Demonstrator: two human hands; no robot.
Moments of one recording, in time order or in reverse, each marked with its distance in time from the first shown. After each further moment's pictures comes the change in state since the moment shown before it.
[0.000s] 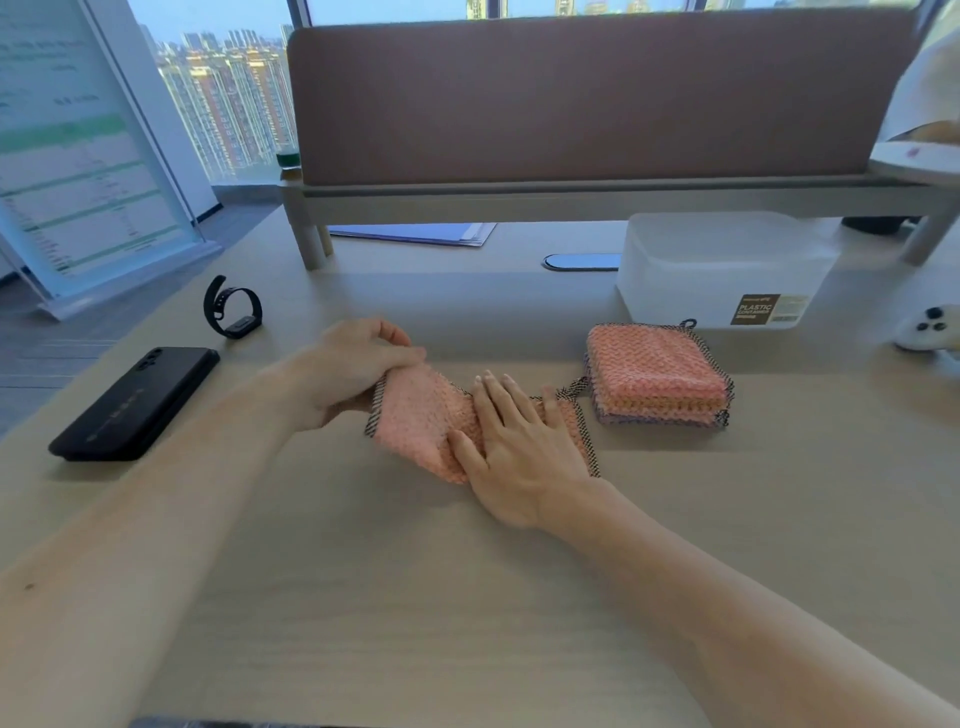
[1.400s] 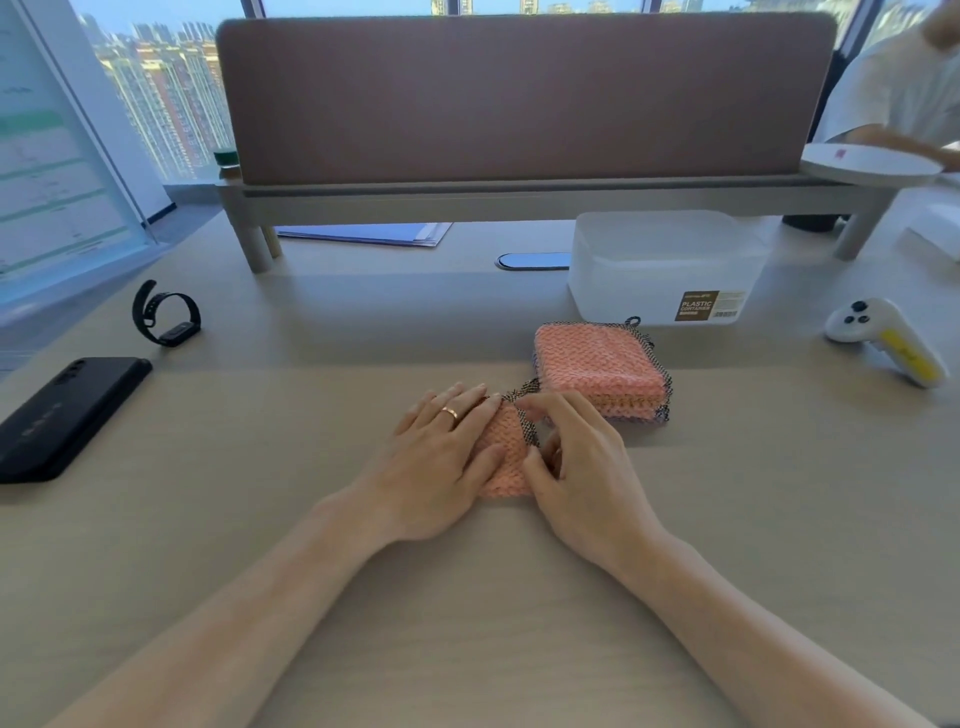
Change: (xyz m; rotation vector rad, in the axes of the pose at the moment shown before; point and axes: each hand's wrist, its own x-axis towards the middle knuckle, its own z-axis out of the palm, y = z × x) left_hand -0.016 -0.039 0.125 0.948 -0.027 0.582; right_hand -0.064 0.076 -0.010 0.482 0.531 -0.029
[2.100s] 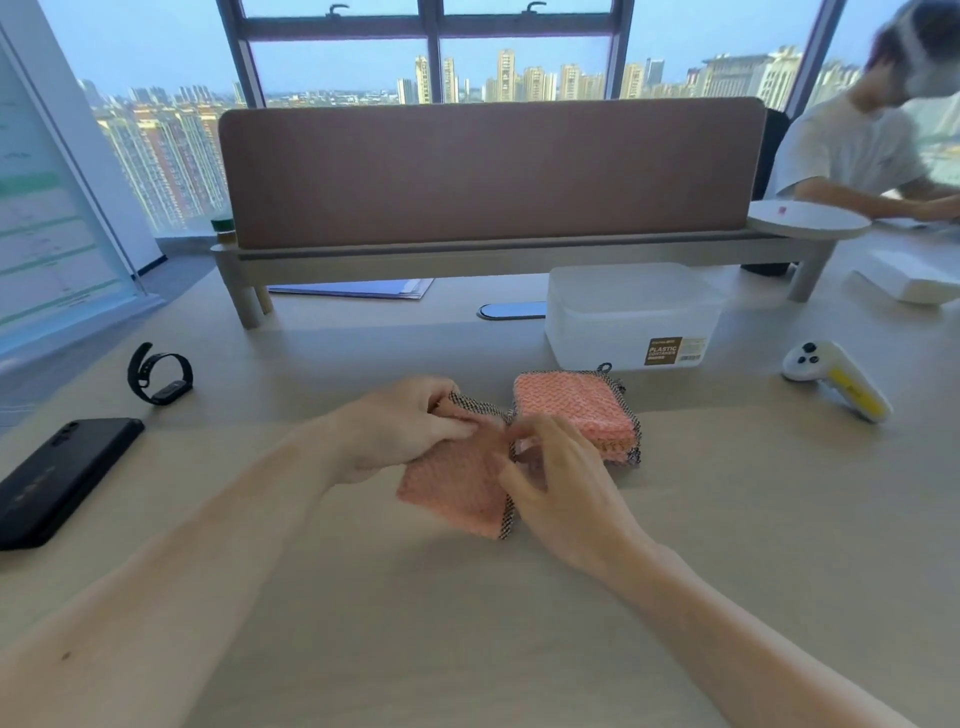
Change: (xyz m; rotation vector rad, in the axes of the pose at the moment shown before) left_hand 0.038 -0.002 -0.090 -0.775 -0.202 -0.201; right_hand 0.021 -0.021 -0.021 0.005 -0.074 0.172
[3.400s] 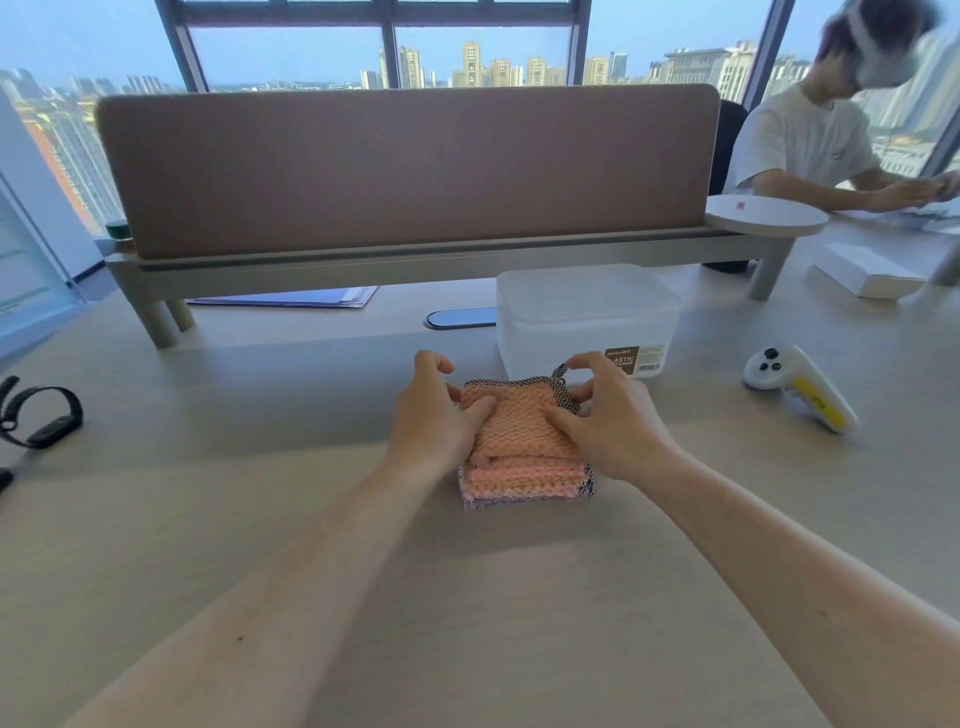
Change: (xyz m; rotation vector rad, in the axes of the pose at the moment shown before) left_hand 0.114 0.022 0.080 0.046 0.565 0.030; right_hand 0.088 0.083 -0.080 -0.078 0.077 0.264
